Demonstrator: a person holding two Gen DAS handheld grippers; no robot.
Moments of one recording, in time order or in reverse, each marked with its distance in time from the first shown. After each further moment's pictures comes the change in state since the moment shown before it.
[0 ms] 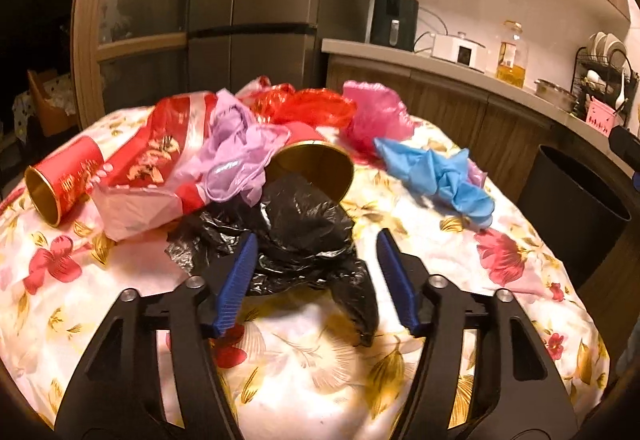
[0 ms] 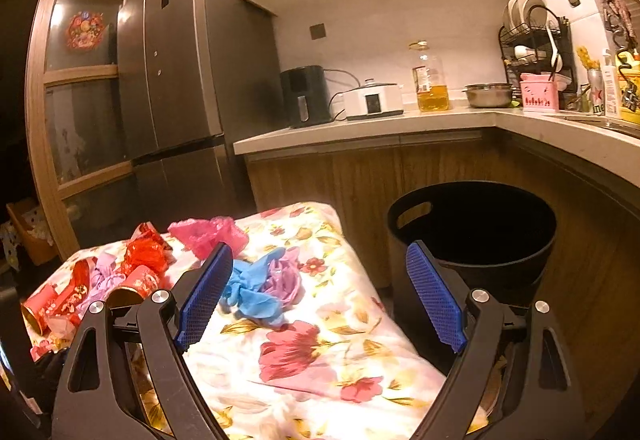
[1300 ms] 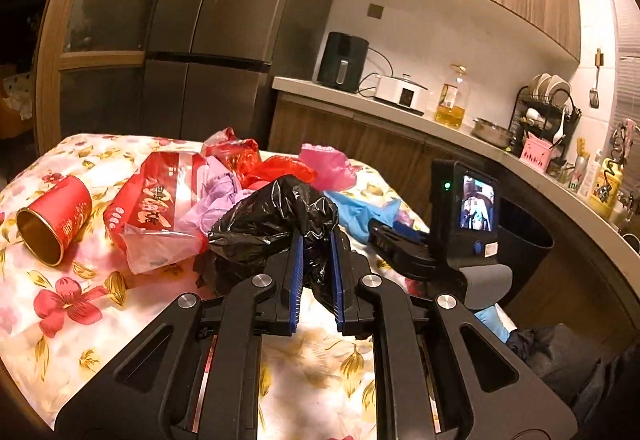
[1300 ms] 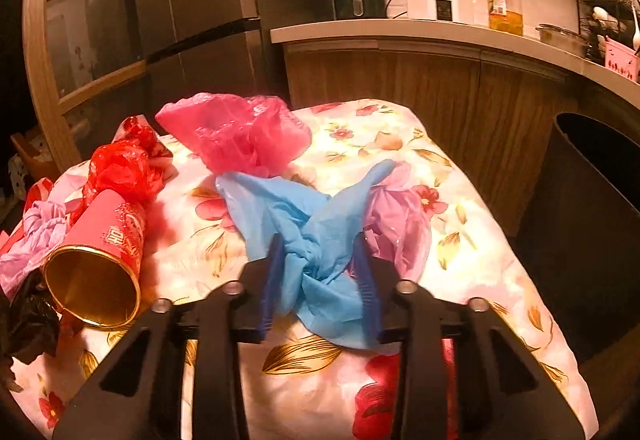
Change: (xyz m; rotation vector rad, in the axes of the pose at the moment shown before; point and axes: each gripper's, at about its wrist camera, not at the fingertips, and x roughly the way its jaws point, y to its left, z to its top) left arm -0.061 0.026 0.026 -0.021 -0.124 -0.255; right arm 0.149 0.073 -0.044 -0.106 0.343 0.099
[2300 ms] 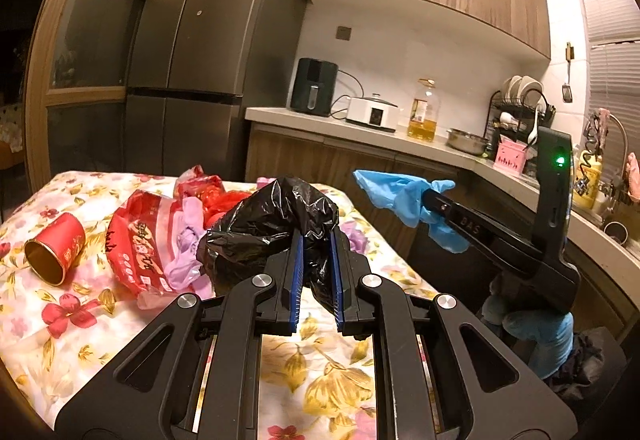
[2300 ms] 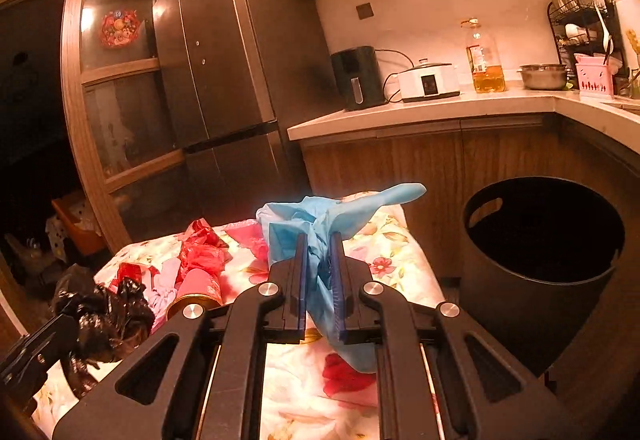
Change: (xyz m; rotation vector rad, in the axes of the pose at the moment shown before) left arm -0.044 -0.049 0.007 0.076 -0.085 -0.057; right arm -0.159 -0.053 0.012 0.104 -0.293 0.113
